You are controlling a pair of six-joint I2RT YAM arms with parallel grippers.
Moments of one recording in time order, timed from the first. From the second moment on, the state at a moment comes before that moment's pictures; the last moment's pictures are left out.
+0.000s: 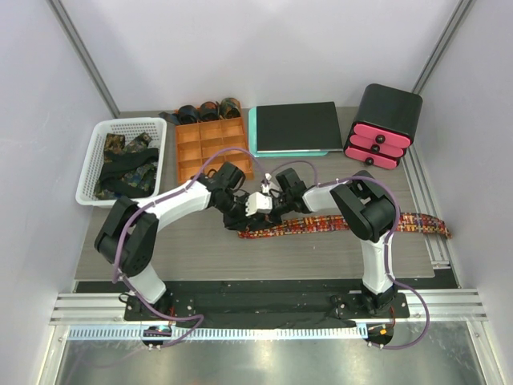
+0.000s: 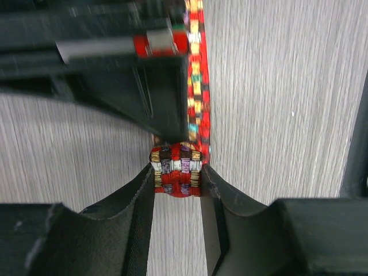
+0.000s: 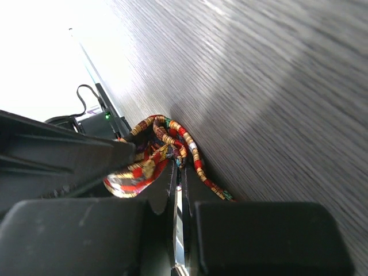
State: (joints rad) left arm -0.61 1.66 1.06 -0.62 0.52 0.83; right arm 0.60 2.03 1.01 0.12 -0.85 0.79
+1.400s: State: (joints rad) left arm -0.68 1.78 1.11 -0.62 0.44 0.75; right arm 0.59 1.96 1.00 0.07 -0.88 0.80
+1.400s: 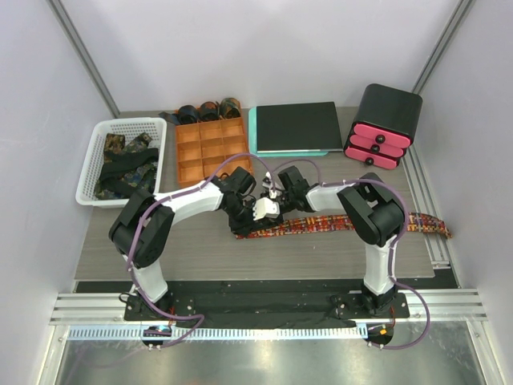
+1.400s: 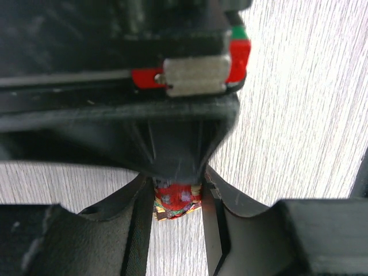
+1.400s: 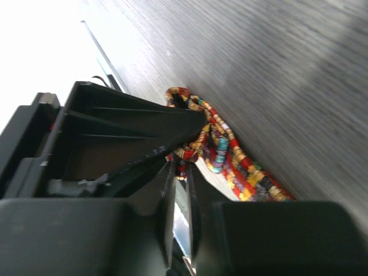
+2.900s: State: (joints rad) left arm -0.66 1.73 1.06 -0.54 0.50 0.74; right arm 0.49 2.03 1.05 -0.16 -0.93 0.63
